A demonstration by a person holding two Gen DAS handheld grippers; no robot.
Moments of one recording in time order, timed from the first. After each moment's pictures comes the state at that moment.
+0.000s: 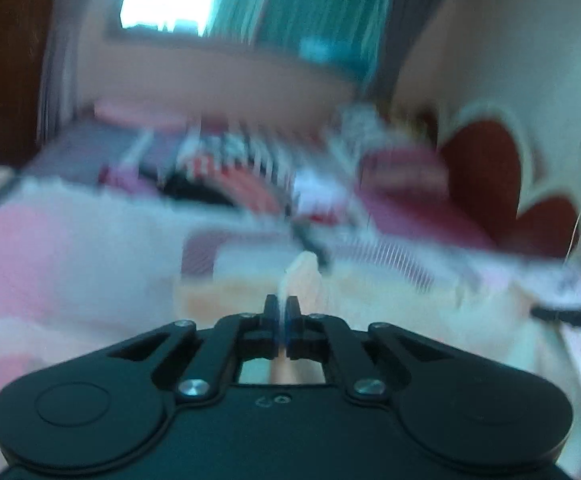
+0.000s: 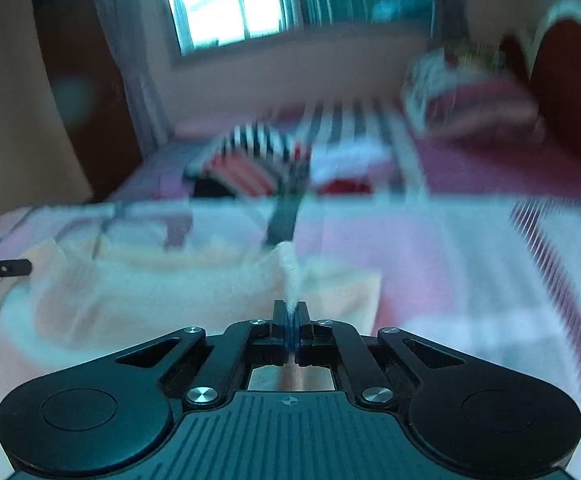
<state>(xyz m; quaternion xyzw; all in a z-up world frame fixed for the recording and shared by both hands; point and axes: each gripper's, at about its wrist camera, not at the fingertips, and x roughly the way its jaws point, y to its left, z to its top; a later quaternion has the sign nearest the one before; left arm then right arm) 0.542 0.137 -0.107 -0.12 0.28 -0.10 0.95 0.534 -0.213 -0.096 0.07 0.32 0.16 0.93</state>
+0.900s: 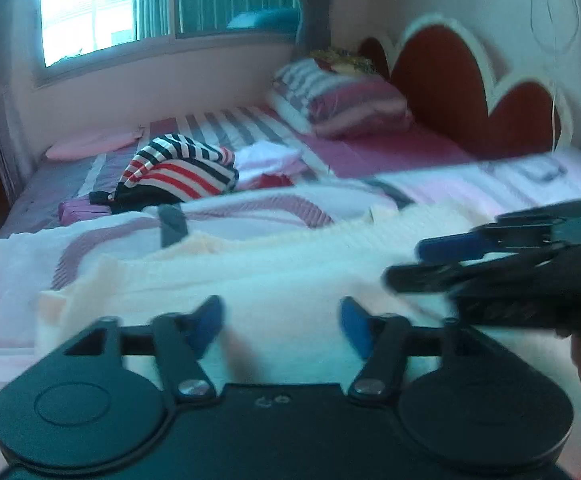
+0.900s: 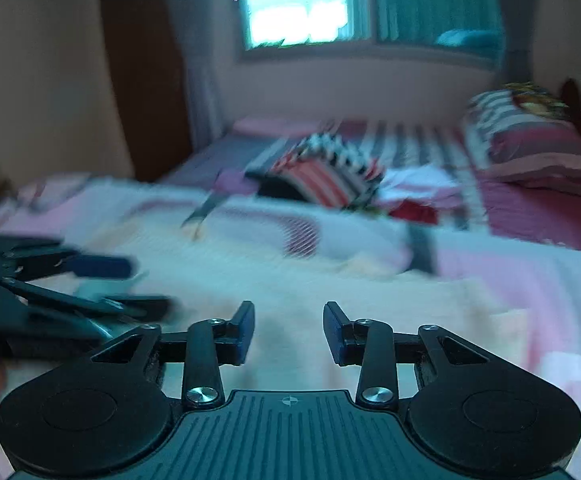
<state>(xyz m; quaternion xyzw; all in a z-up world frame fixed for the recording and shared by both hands) 0.535 -0.008 -0.115 0.06 0.33 -0.14 0.93 0.523 -0.101 -0.105 0.00 0.33 0.22 0.92</state>
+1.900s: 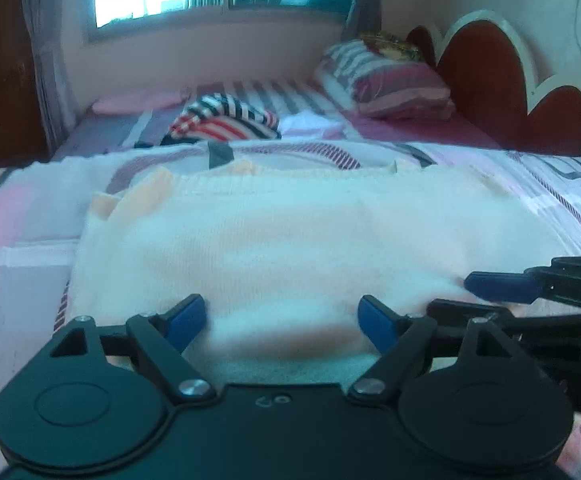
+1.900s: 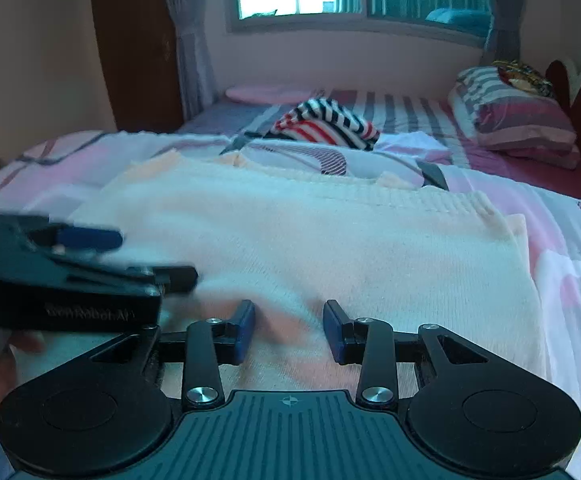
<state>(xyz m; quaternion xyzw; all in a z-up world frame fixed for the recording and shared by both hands) 0.483 0.008 -0.122 0.03 0.36 -0.07 0.93 0.449 -0.073 -0.119 0.00 0.35 0.19 0.92</state>
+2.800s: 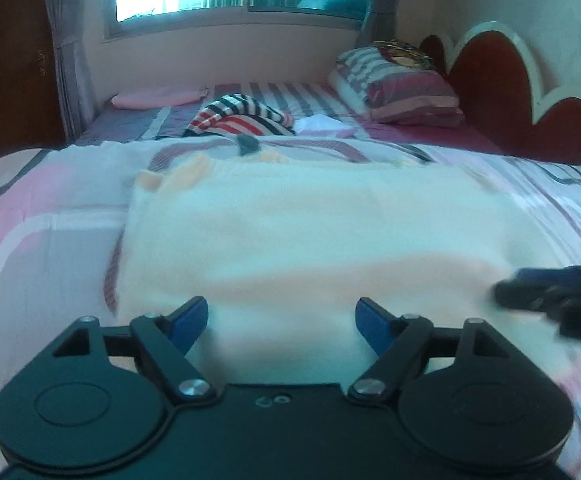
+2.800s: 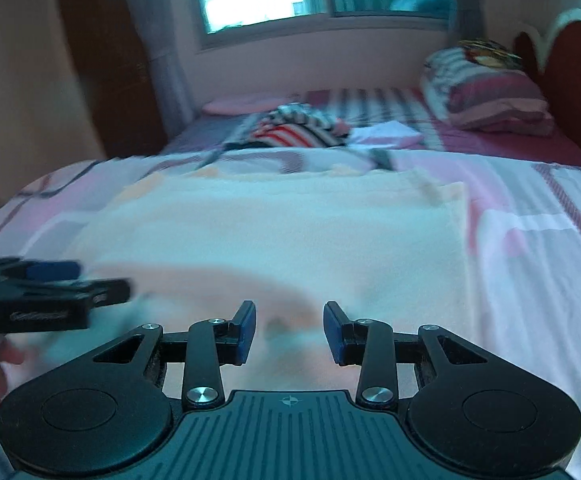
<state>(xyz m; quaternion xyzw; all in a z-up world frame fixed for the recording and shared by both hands) 0.429 0.021 -0.107 0.00 0.37 -0.05 0.93 0.406 -0.111 -0.095 0.05 0.36 0.18 0.91</state>
